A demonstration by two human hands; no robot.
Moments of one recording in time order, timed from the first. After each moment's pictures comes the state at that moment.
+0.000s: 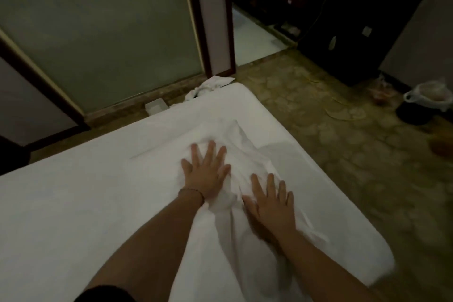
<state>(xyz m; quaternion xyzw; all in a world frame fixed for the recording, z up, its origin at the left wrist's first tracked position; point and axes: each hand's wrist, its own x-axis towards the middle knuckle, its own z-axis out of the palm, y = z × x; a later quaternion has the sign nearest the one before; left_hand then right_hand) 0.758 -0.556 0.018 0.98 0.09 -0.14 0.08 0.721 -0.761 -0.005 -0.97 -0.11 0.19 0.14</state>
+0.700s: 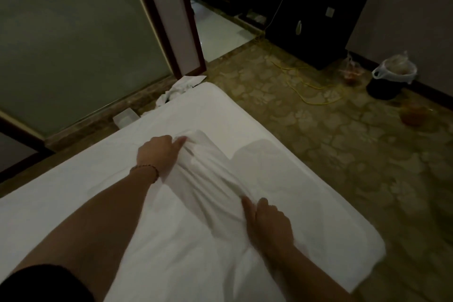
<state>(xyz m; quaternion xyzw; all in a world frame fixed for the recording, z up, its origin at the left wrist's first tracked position) 0.889 -0.506 0.046 0.99 0.12 -0.04 0.03 0.753 -0.785 -0.011 -0.95 0.06 0.19 0.24</state>
